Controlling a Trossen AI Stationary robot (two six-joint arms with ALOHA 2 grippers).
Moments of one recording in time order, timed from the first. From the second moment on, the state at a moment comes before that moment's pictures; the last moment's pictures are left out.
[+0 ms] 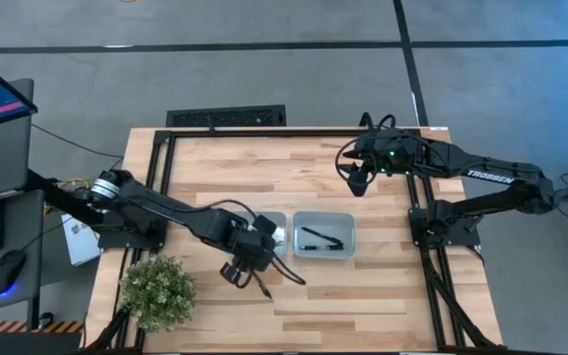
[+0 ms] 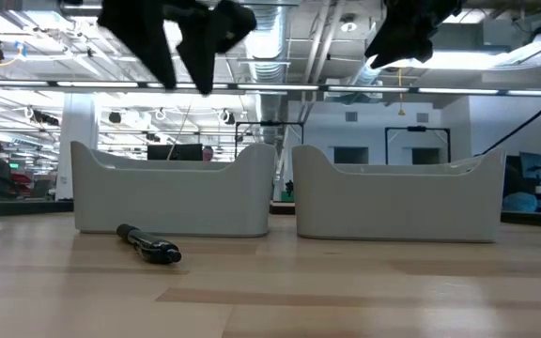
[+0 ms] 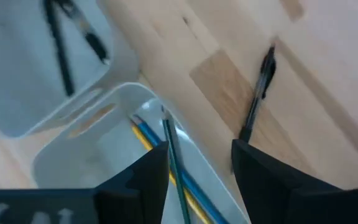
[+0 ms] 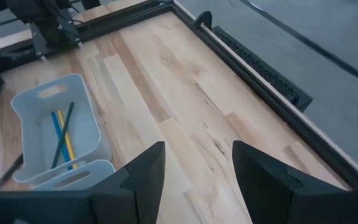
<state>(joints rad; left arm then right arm) -0.31 1.70 1.40 -0.88 -0.07 0.36 -0.25 1.05 1.04 -0.61 0.13 0.14</state>
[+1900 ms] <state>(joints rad) -0.44 2.03 1.40 -0.74 -0.12 0.60 -0.24 1.05 1.04 -0.65 0.13 0.26</state>
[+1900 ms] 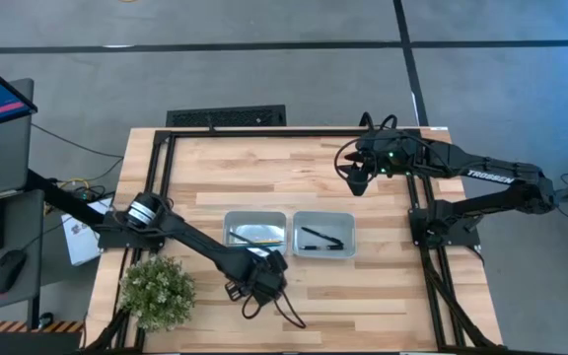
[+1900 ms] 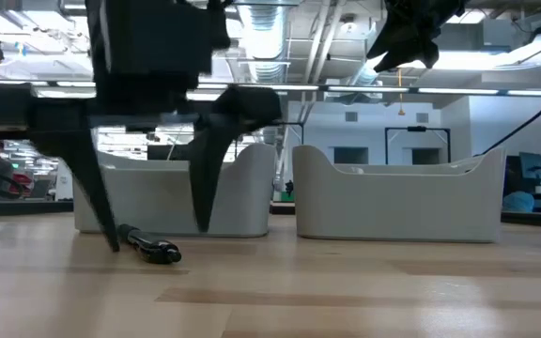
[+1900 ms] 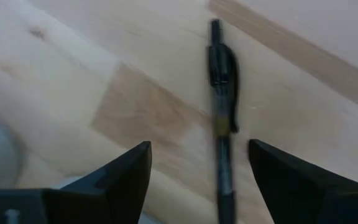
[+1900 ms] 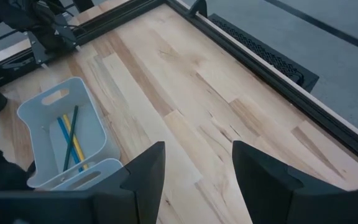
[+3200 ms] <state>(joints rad) -0.45 2.06 1.41 -0.69 0.05 0.43 -0.15 1.05 1.04 -0.65 0.13 0.26</state>
